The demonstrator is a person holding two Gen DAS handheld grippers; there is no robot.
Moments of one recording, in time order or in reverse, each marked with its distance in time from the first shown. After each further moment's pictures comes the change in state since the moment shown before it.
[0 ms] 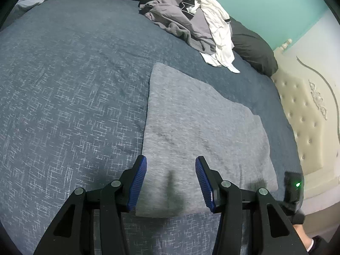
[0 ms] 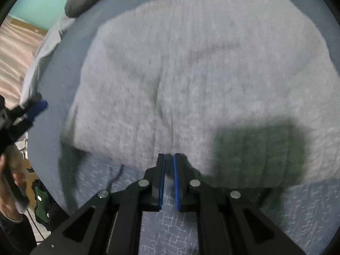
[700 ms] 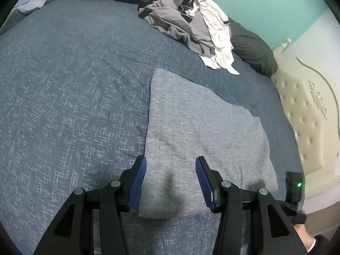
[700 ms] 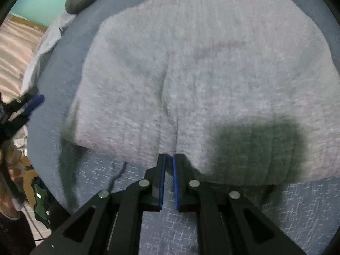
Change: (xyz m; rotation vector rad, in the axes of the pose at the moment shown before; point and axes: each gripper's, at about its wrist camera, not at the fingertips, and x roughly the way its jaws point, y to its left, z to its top) left arm -0.008 -0.001 0.008 0.015 -0.001 0.011; right arm -0.009 -0.004 -0.013 -0.013 -0.003 -0.011
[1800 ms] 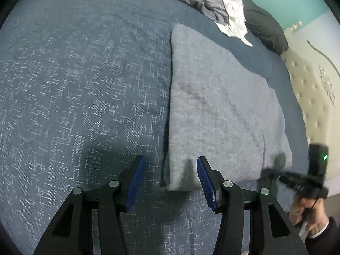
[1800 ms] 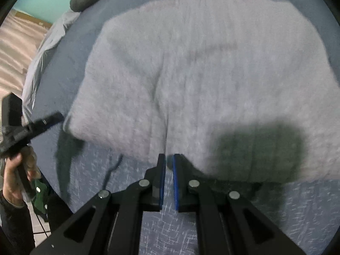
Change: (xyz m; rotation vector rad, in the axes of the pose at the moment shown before) left arm 0.036 0.039 -0.038 -0.009 0.200 0.020; right arm -0.019 0.009 0.020 -0.029 -0.004 0.014
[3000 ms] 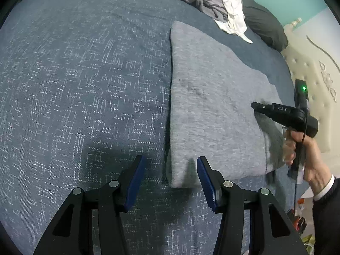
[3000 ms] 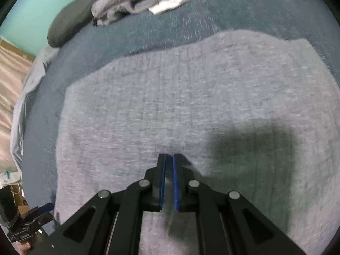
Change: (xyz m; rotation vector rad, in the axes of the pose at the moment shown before) left arm -0.001 -0.002 0.001 0.018 0.004 0.015; right arm 0.056 -0.016 0.141 0.108 -0.118 -0.052
